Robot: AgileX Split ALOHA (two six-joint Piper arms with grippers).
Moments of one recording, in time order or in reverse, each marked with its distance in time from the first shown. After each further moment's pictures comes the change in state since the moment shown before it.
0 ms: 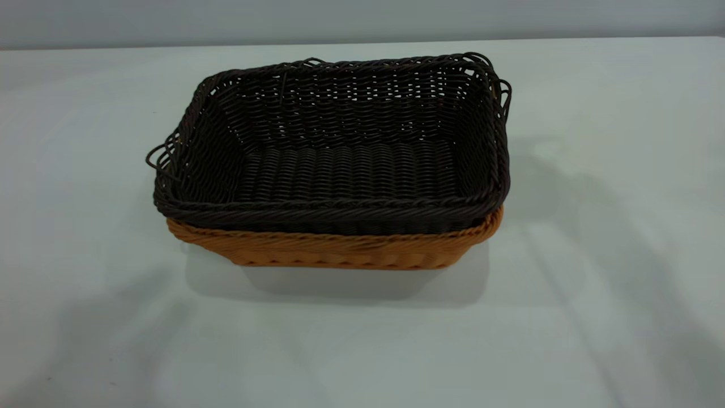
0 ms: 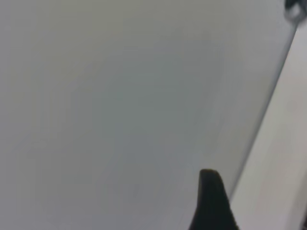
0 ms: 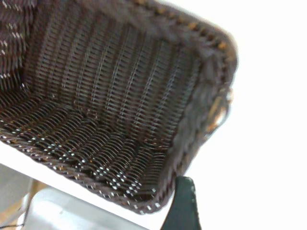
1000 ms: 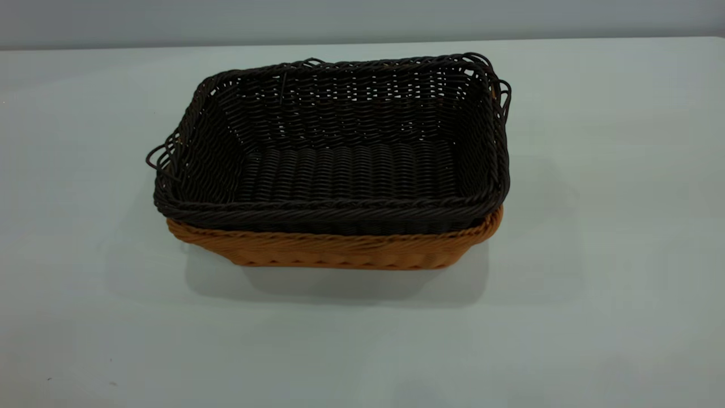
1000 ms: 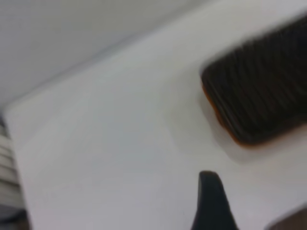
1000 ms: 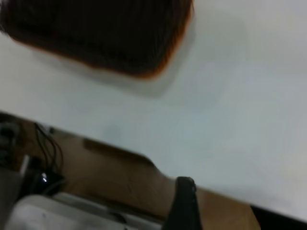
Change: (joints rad) left arm -0.001 -0.304 0.284 0.279 0.467 -0.885; right arm 0.000 -1.212 0.821 -0.093 0.058 0.094
